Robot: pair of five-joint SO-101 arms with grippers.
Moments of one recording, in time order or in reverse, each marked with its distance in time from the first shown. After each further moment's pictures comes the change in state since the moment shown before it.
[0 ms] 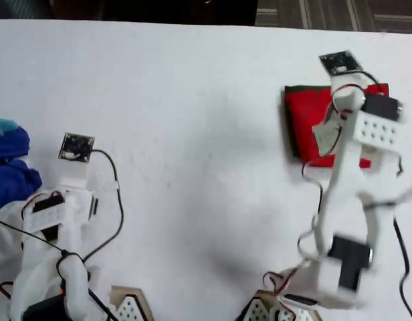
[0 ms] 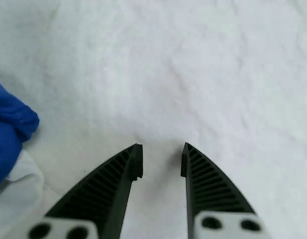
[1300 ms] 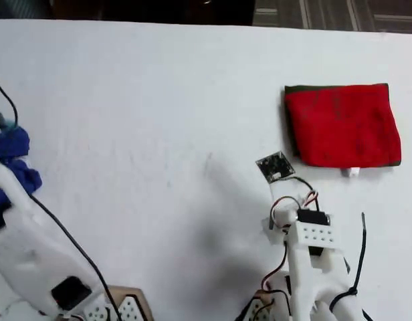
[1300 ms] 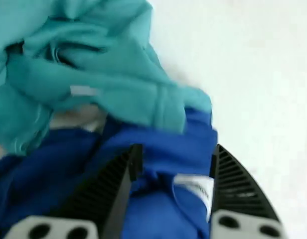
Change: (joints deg) left arm -18.1 59.7 -103.9 38.4 14.2; right arm -11.3 -35.5 78.2 -39.4 -0.1
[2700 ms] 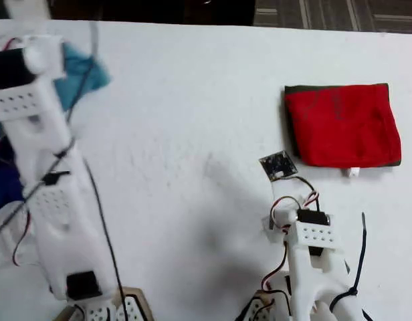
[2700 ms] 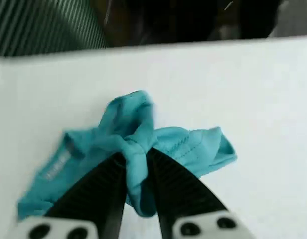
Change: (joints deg) left arm 31.6 8.2 -60.3 28.0 0.7; right arm 0.0 0.0 0.0 -0.4 -3.2
